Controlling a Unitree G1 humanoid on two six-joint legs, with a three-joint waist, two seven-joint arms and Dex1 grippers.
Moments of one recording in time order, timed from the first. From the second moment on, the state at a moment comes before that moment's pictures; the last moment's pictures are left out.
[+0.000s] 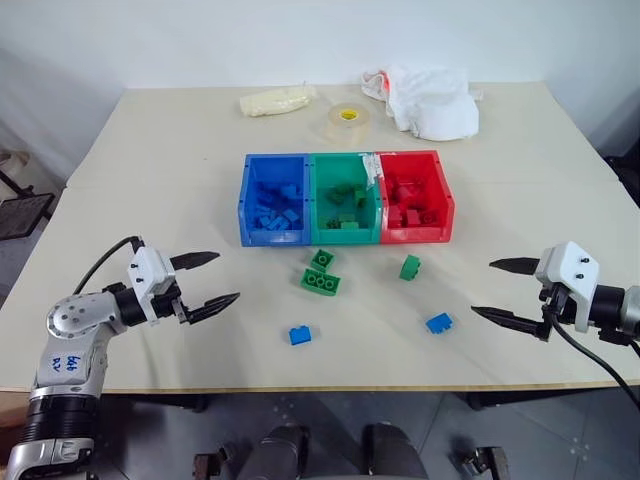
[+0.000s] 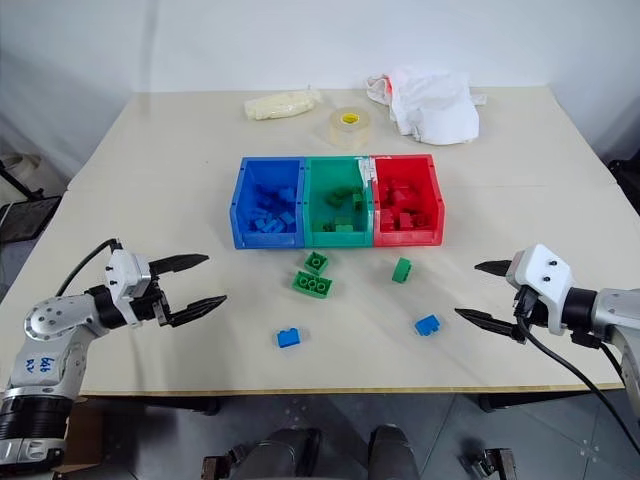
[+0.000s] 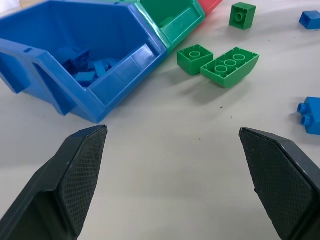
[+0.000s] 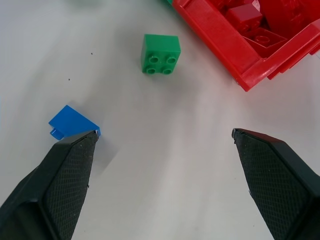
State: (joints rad) left arm -0.22 0.69 0.20 0.16 -0.39 -0.04 -1.06; right arm -0.07 -0.97 -0.29 -0.11 0.35 0.24 1.13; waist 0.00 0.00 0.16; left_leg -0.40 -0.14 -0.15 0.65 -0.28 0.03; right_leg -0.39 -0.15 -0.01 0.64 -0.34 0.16
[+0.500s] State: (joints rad) left arm -0.24 0.68 0.16 0.16 -0.36 -0.01 -1.03; right arm 0.04 -1.05 -0.32 -0.11 0.33 0.28 1.14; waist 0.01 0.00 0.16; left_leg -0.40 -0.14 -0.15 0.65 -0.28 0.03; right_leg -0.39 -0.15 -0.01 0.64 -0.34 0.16
